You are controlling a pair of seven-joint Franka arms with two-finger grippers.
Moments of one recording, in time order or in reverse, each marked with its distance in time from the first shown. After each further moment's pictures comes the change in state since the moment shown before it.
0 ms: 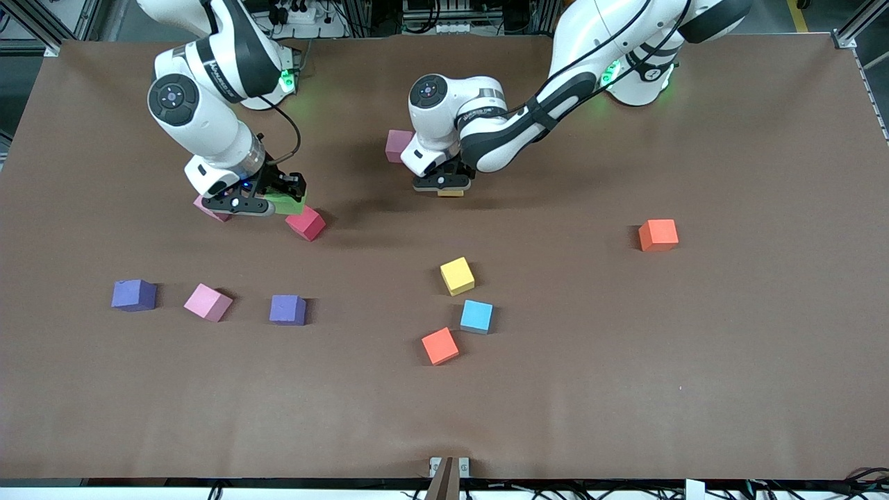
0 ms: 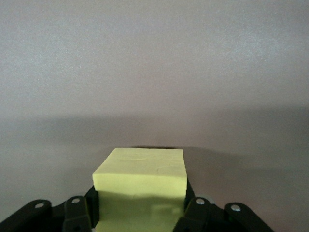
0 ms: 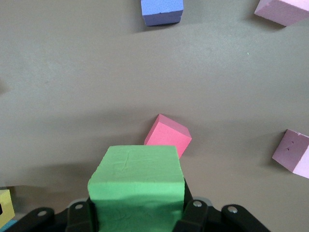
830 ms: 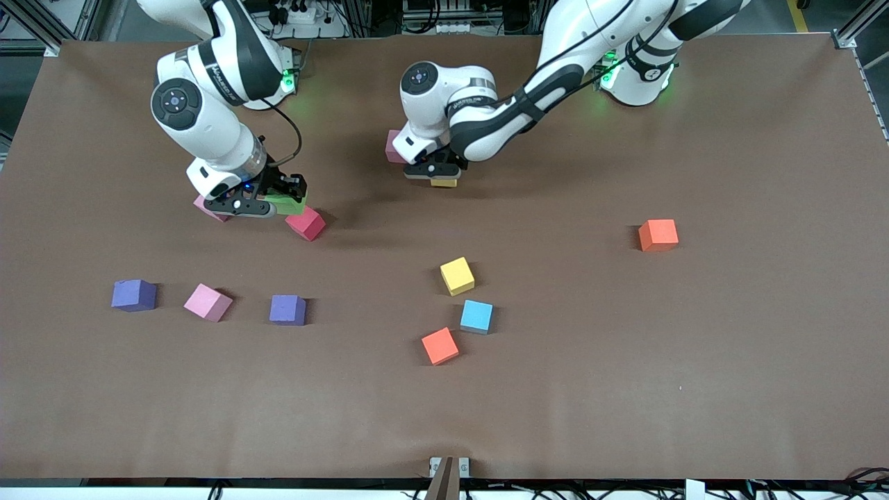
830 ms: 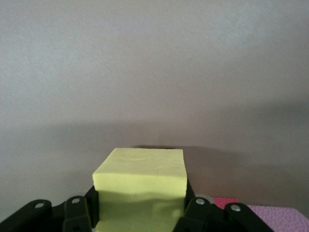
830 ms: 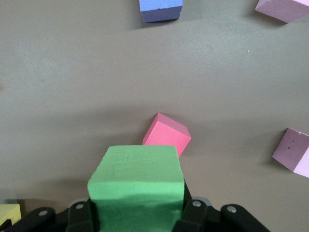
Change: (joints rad) left arm -0.057 0.001 -0.005 0.001 0.000 0.002 0.001; right arm 0.000 0.011 0.000 0.000 0.000 0.000 0.000
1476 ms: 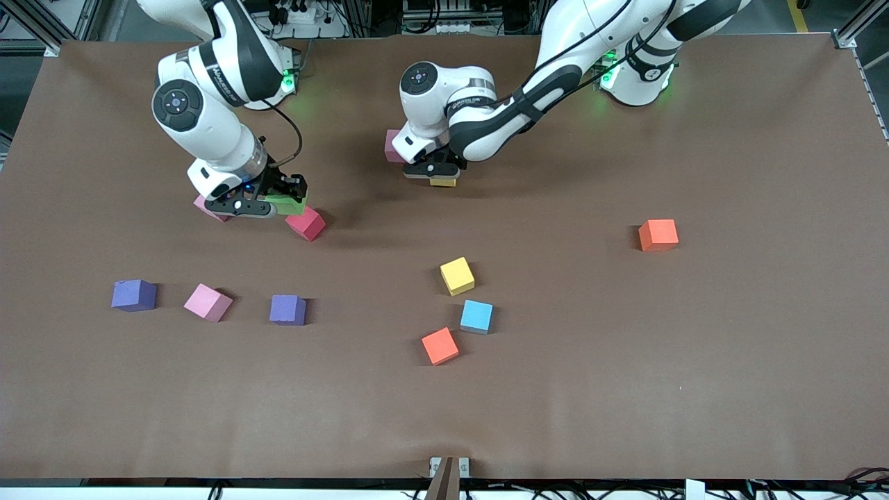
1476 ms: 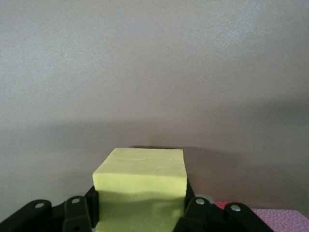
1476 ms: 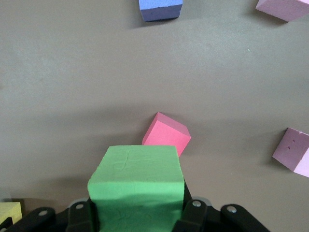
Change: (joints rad) left arm 0.002 0.008 0.008 -0.002 0.000 0.020 0.000; right arm 0.000 0.004 0.001 0.000 0.000 0.000 0.000
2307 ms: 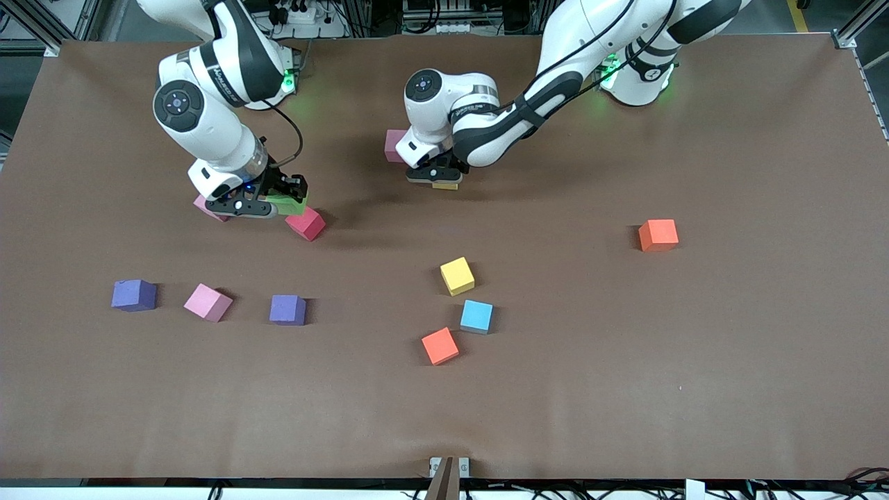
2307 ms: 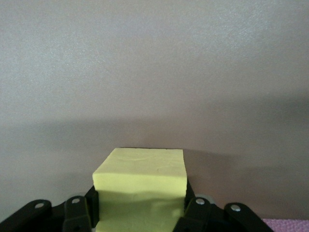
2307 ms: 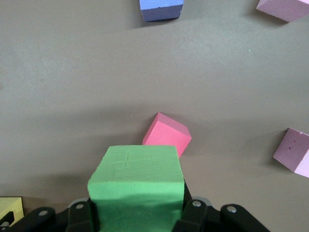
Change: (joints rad) left arm -0.001 0.006 0.024 -0.015 0.002 0.023 0.016; right arm 0.000 0.001 0.001 0.000 0.000 0.003 0.000
